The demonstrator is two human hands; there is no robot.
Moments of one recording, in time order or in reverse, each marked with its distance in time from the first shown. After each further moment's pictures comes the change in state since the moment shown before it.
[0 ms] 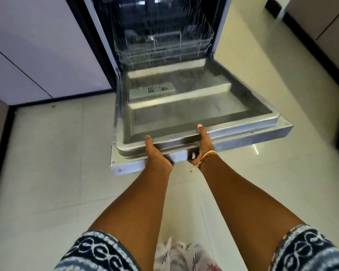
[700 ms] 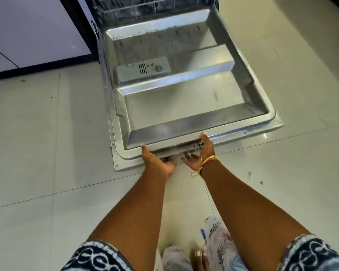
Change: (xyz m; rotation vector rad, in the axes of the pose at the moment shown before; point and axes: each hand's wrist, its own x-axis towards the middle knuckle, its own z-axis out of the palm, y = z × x) left_hand 0.153 -0.070 -0.074 -0.106 -0.091 -0.108; right_hand 0.137 0.099 -0.065 0.163 -0.205 0.082
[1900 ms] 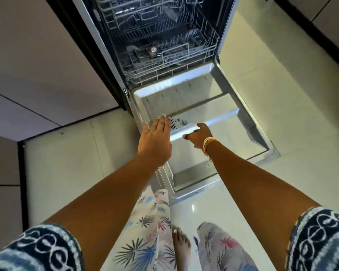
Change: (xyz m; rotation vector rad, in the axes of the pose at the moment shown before) left_hand -0.191 0.245 0.187 2.746 -0.186 1.366; right_hand -0.137 -0.092 0.294 -0.996 0.183 -0.380
